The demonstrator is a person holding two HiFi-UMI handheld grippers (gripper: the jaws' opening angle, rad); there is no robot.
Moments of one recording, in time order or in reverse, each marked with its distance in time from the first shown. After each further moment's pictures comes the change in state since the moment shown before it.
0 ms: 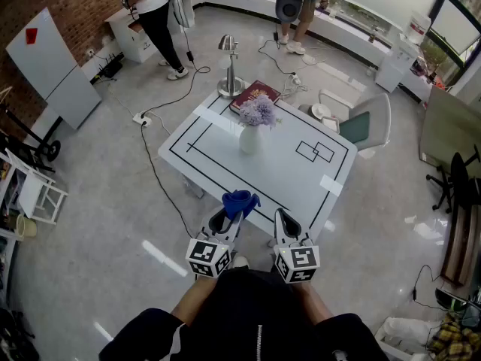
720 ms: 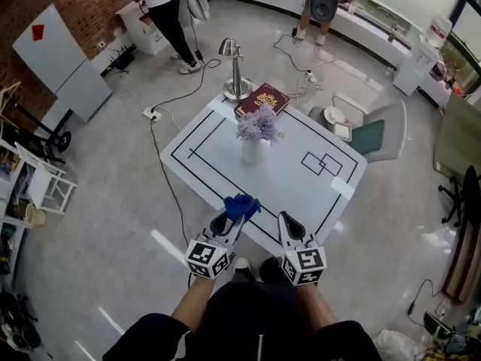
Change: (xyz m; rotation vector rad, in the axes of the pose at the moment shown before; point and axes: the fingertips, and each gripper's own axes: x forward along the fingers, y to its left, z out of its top) left arm 0.068 0.011 0.002 -0.011 0.022 0.005; right arm 0.051 -0.057 0.011 0.033 0.050 0.131
